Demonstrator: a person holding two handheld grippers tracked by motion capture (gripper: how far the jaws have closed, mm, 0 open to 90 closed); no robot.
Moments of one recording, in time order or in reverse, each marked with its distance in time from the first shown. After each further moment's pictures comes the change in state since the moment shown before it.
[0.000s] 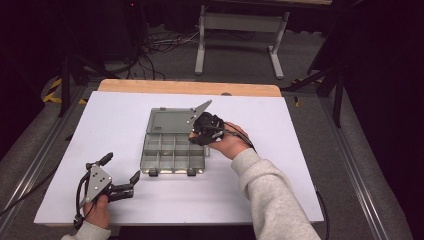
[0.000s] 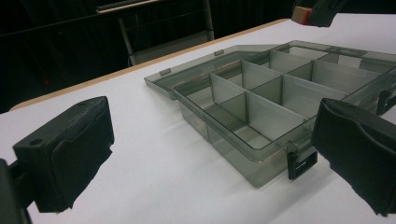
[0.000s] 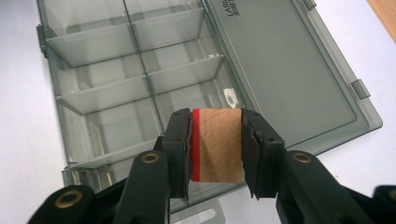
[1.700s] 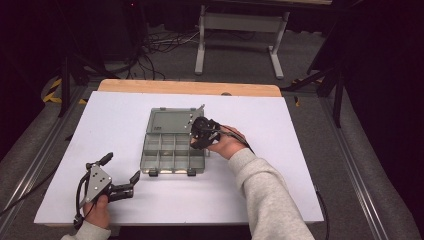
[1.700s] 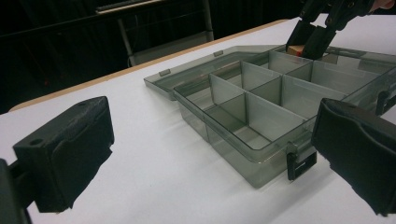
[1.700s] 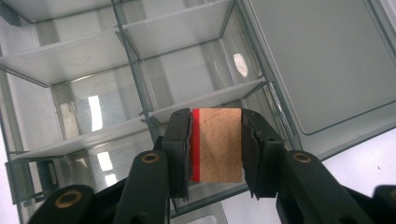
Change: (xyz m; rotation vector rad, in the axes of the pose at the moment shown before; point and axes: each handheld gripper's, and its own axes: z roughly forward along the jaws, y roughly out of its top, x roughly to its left) left arm 0.000 0.000 0.000 -0.003 -0.001 0.000; right arm -0.008 -0.010 0.036 0.137 0.047 0.017
